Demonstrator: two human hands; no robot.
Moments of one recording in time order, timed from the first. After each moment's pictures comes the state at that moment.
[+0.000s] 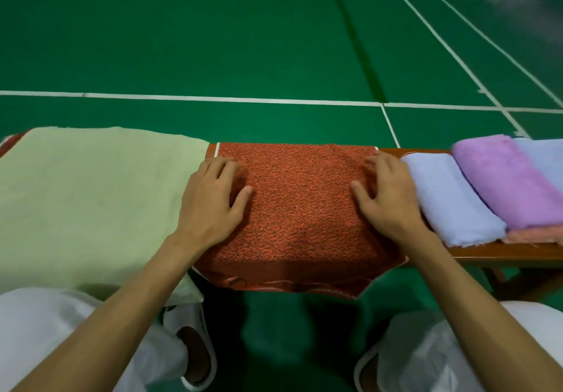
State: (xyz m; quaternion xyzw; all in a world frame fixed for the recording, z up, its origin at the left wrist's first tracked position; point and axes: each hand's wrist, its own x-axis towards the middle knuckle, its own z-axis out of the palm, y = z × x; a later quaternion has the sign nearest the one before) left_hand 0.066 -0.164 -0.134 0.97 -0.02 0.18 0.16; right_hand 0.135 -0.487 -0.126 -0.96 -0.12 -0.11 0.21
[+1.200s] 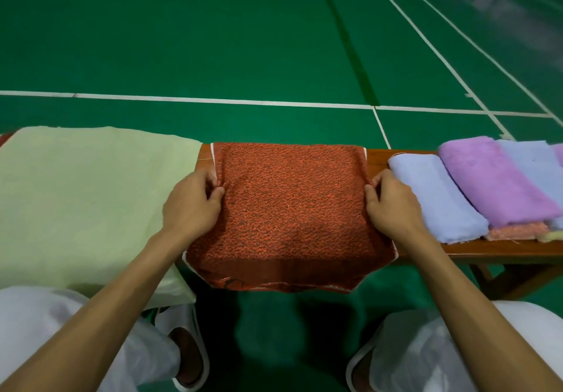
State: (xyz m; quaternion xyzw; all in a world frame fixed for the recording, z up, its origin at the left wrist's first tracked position) left_hand 0.062 -0.161 -0.124 0.94 0.15 0.10 0.30; right_hand 0.128 -0.504 -0.125 -0.97 0.00 -0.05 0.23
